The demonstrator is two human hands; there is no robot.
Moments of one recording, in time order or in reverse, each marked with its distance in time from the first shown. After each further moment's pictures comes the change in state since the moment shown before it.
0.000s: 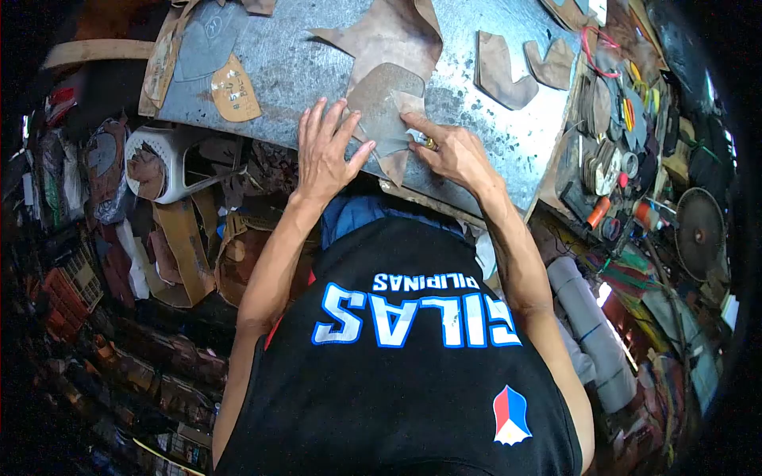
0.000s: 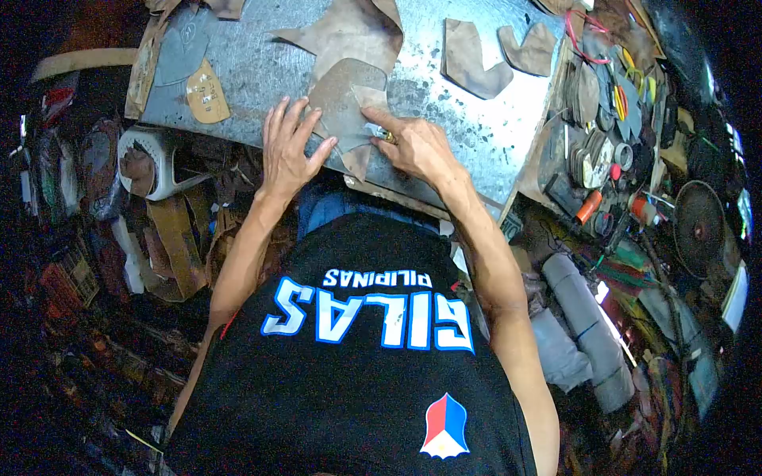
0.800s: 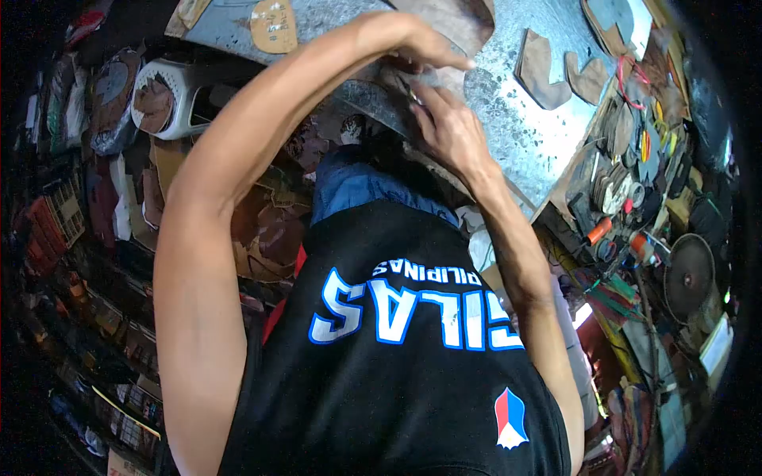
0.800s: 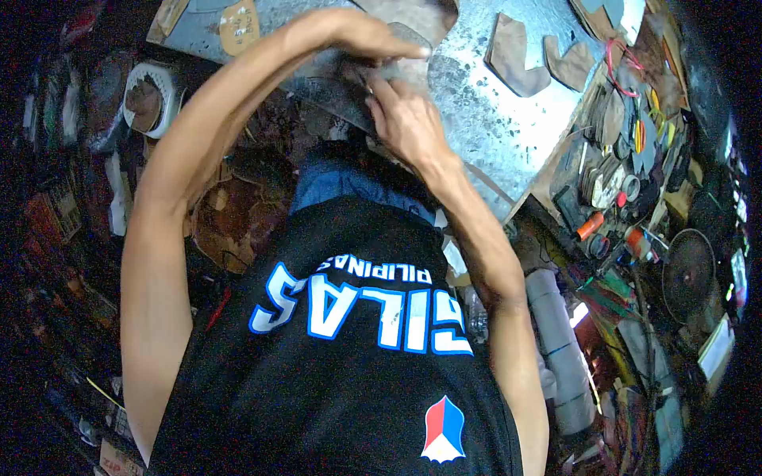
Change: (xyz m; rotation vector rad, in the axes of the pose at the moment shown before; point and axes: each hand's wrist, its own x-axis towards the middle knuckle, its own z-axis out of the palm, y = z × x) left_hand 0.145 -0.005 0.006 -0.240 -1.032 -0.110; right_hand 0.005 -0.052 0.028 -0.021 0.120 -0.159
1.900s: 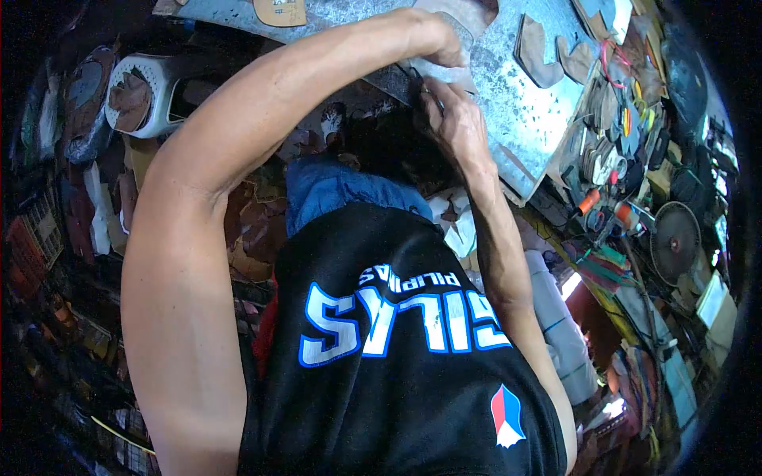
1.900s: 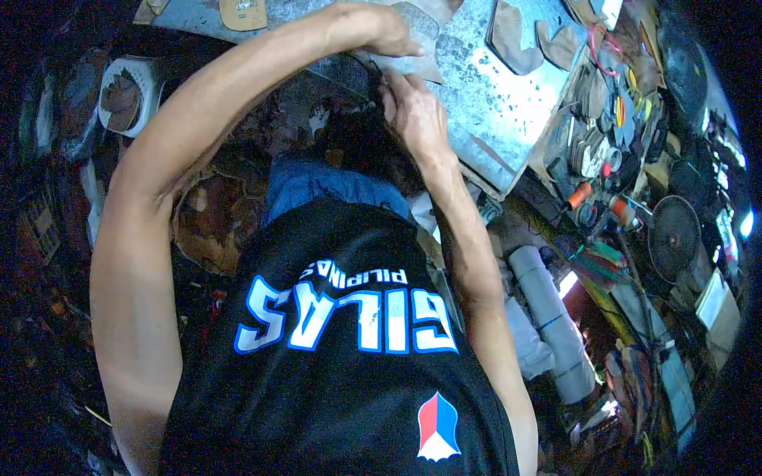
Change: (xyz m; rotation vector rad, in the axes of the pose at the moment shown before) left_hand 0.017 -0.008 0.022 0.011 -0.079 0.245; right_hand -0.026 -0.022 0.028 -0.100 0.130 0.168
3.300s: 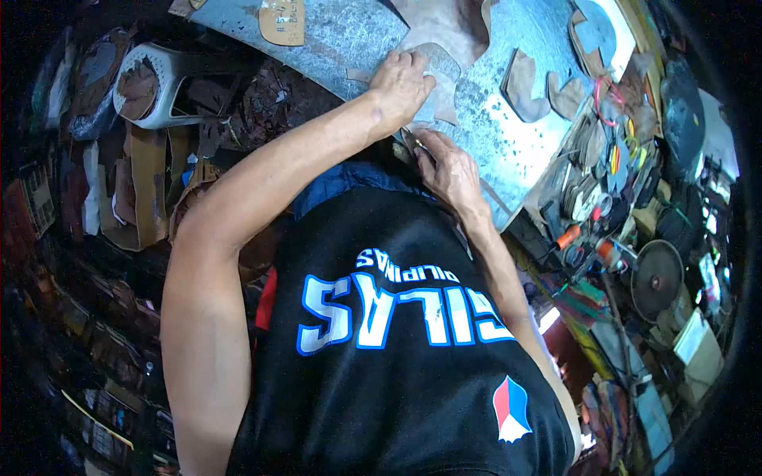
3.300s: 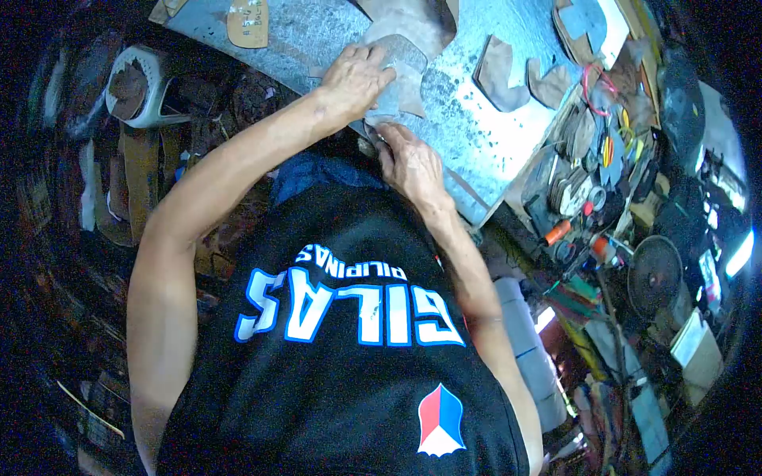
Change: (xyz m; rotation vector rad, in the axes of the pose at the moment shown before) left_hand -0.053 0.045 0.064 0.677 0.642 -0.301; right_hand -0.020 0.028 -0.029 0.007 -0.219 -0.114
